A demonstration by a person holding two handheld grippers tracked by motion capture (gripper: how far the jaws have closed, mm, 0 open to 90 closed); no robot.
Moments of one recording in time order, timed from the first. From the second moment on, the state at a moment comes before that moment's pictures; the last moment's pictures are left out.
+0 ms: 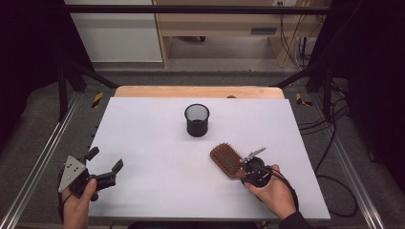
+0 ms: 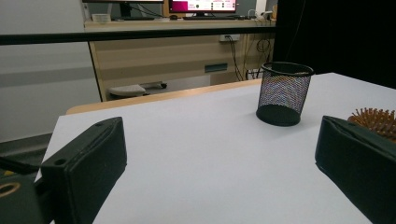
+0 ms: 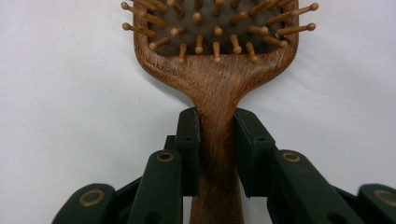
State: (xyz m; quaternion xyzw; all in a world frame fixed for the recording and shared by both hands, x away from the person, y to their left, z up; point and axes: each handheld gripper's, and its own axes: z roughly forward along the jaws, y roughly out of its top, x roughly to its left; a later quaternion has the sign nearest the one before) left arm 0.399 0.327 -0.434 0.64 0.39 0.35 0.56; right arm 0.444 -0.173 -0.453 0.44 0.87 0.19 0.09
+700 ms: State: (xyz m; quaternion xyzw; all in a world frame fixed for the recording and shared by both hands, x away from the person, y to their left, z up) left arm 0.398 0.277 -0.407 0.66 0.35 0.26 0.61; right arm 0.444 -0.169 -0.430 0.39 0.82 0.38 0.17
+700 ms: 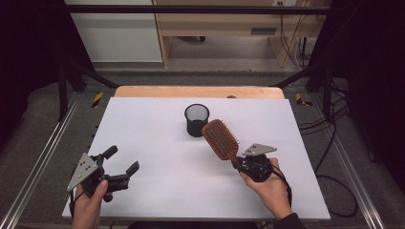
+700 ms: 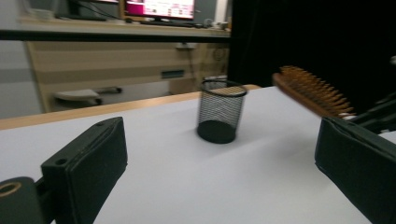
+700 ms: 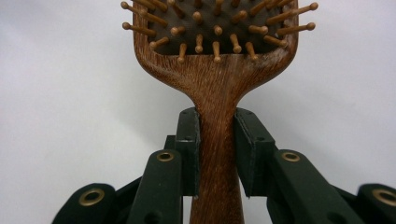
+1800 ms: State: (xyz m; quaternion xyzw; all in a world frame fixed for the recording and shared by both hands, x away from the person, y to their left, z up) left arm 0.480 0.151 -0.336 0.66 0.32 0.12 0.66; right arm 0.444 -0.129 -0.394 0.31 0.76 0.53 0.23
